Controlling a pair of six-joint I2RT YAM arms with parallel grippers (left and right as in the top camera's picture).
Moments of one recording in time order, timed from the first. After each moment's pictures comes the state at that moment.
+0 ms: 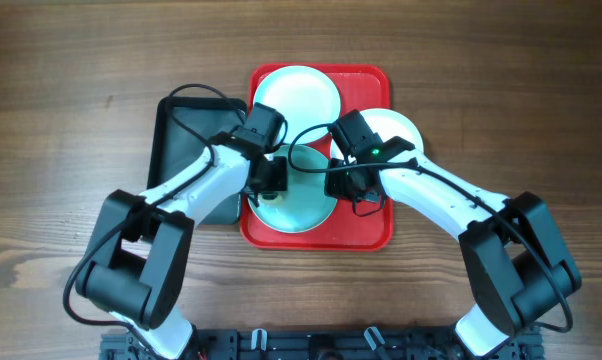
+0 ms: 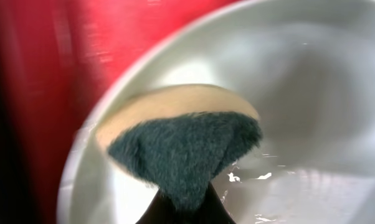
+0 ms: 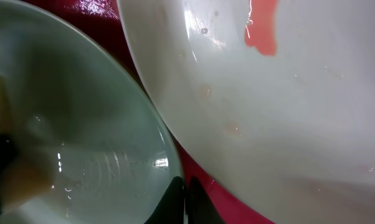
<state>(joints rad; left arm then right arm) -0.44 1.82 1.05 -0.58 0.08 -0.40 0.55 1.80 1.07 -0.58 -0.14 0.72</state>
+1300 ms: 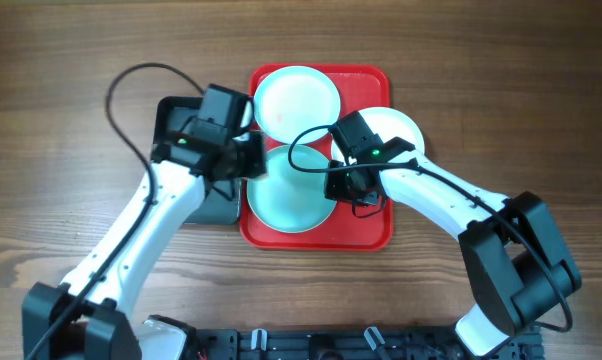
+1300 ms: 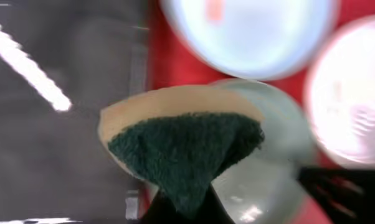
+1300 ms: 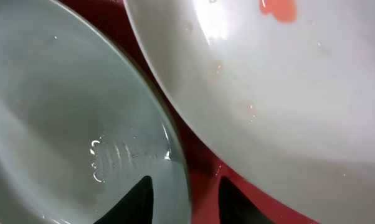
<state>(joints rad) -0.34 1.49 1.11 -0.75 0.05 -0.40 0.55 1.80 1.06 -0.59 -0.18 0.74</state>
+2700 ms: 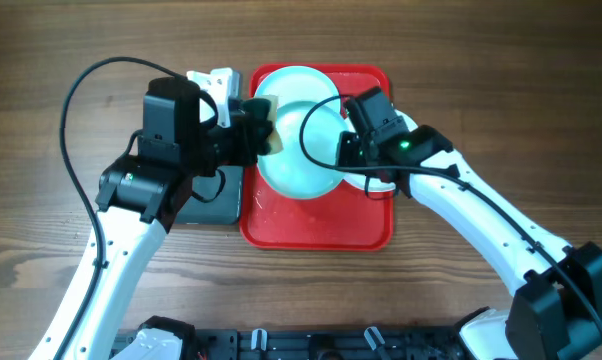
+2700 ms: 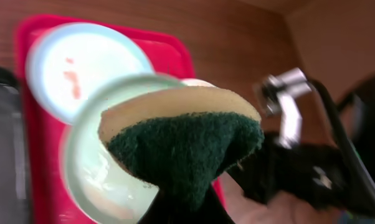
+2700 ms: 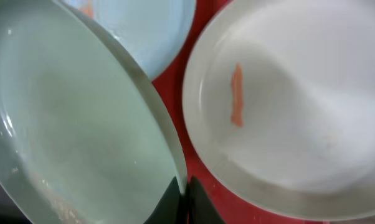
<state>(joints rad) -0.27 1.24 1.11 -0.57 0.48 -0.40 0.53 1.60 1.17 -0.65 0.01 0.64</state>
